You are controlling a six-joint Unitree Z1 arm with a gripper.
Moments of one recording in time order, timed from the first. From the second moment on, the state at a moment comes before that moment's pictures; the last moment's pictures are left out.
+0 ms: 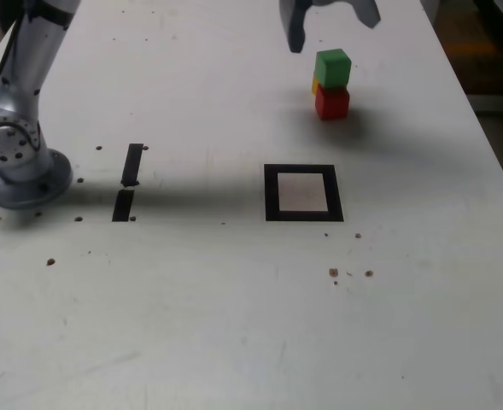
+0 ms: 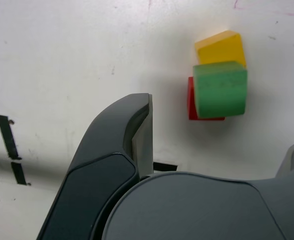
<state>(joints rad) 0.34 2.19 -2.12 1.59 0.11 0.22</state>
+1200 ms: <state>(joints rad) 0.38 2.36 -2.19 1.54 0.10 0.22</state>
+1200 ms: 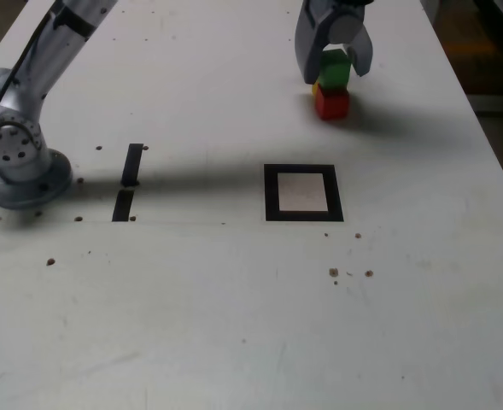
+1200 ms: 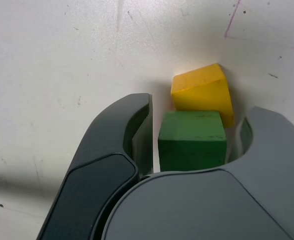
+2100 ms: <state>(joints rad) 0.40 2.02 -1.71 1.33 0.14 0.25</state>
